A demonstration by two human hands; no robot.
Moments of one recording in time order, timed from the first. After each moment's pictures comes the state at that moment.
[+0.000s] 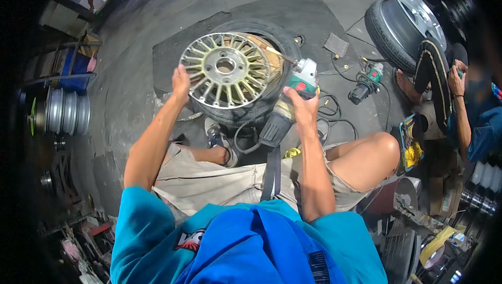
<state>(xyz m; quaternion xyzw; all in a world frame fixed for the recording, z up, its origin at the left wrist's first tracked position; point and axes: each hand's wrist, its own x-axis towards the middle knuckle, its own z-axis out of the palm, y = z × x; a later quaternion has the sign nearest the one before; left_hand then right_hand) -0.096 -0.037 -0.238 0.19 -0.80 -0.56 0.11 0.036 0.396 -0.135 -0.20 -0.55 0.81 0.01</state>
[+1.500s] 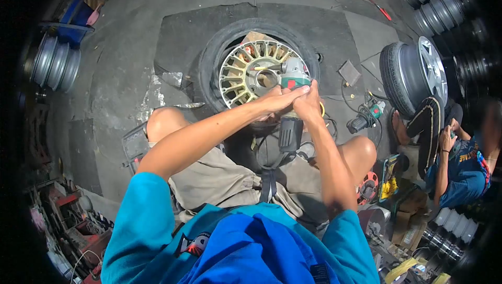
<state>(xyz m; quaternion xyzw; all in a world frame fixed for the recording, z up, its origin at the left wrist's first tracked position) -0.039 0.201 -0.097 0.12 -0.71 -0.61 -0.34 -0.057 0.367 -0.147 -0.11 -0.84 0.52 -0.10</state>
